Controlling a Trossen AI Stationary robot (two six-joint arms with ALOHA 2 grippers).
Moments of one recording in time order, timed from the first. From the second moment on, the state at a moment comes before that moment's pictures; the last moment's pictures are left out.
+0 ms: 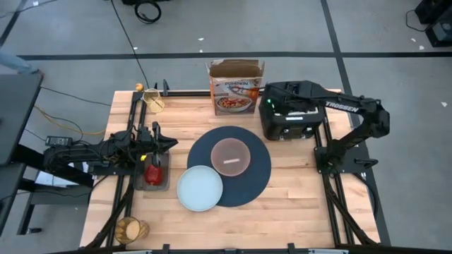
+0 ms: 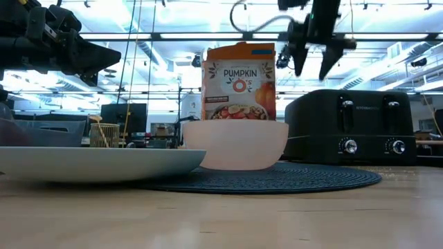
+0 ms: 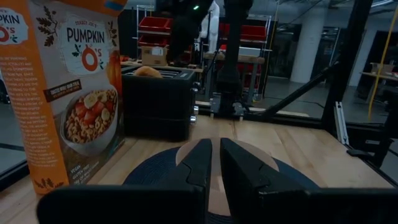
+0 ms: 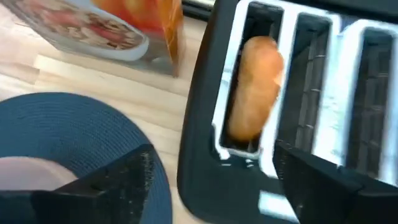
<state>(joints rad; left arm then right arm) 0.10 0.14 0.01 0.21 -0.06 -0.09 -0.35 1.44 1.41 -1.22 0.36 0.91</state>
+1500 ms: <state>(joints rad) 0.10 0.14 0.01 0.36 -0.04 -0.95 -0.54 1.36 1.16 -0.95 0.32 0.73</state>
